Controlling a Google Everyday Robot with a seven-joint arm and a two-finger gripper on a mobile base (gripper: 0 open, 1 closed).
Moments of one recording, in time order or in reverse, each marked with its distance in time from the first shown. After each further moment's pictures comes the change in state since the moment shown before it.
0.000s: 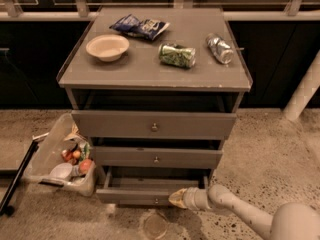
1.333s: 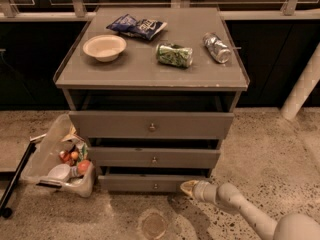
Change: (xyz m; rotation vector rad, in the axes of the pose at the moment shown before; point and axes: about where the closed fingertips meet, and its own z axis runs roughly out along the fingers) arm 0.029 -0.079 -0.025 0.211 -0.016 0.027
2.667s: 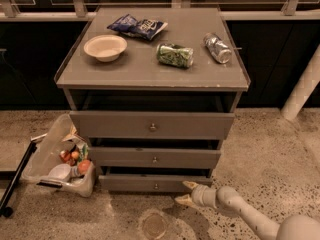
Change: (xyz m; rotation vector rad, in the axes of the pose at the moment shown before) arm 0.001 0.024 -0.006 -0.049 -0.004 0.006
